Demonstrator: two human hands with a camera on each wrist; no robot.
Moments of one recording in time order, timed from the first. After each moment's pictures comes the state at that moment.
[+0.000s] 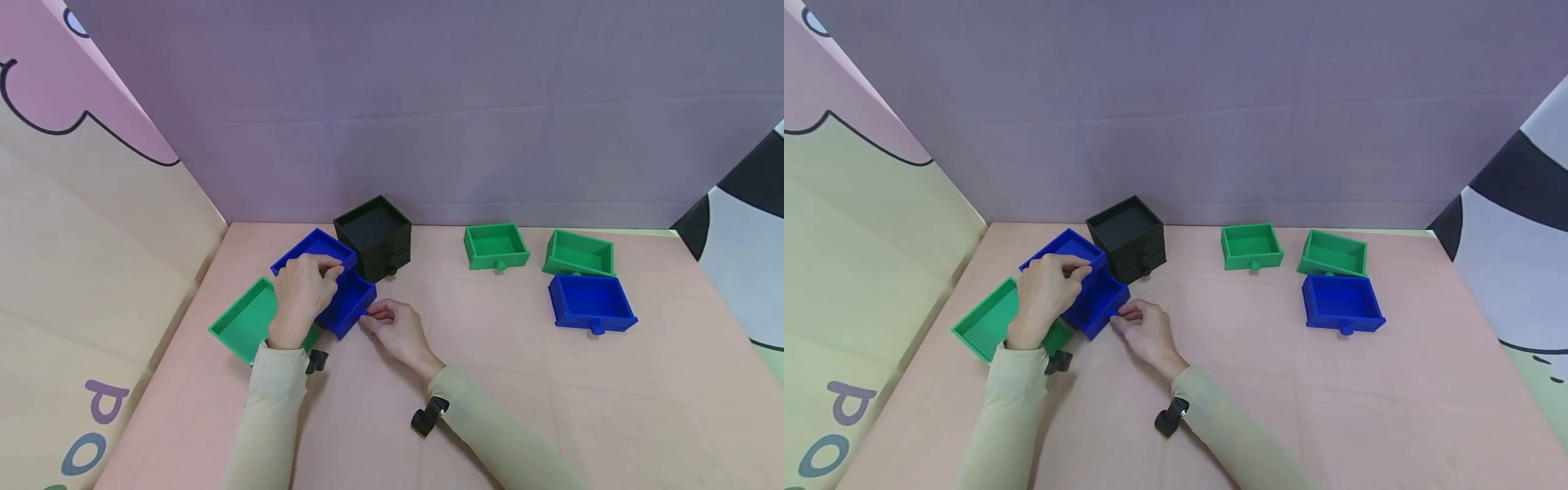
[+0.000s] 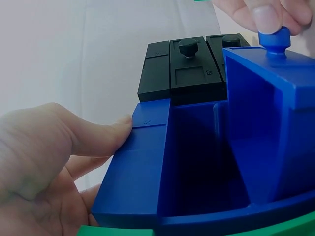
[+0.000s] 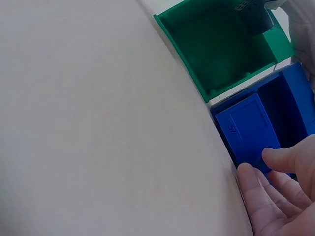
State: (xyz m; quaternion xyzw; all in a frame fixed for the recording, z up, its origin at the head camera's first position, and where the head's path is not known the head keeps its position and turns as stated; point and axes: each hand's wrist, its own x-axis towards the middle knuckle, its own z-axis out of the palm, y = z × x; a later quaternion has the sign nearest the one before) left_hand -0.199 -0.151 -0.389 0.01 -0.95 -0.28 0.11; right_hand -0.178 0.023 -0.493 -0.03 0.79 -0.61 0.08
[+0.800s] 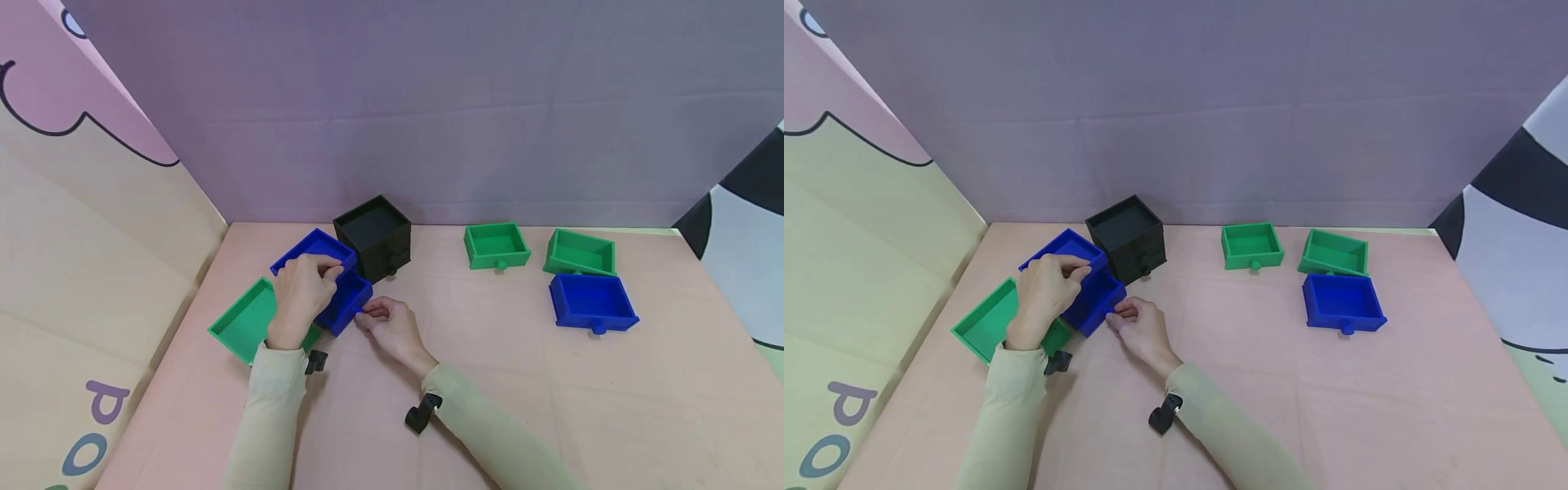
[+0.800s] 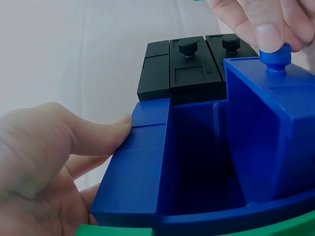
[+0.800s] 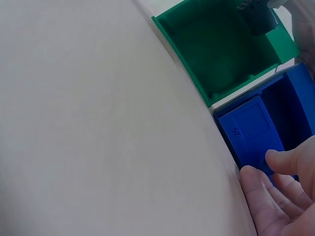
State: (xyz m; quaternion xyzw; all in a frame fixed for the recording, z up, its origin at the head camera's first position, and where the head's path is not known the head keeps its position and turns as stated) left_hand -0.199 -0.152 -0.389 0.00 -0.95 -0.28 0.11; right_hand -0.182 0.014 -0.494 -0.03 0.79 -0.61 0.07
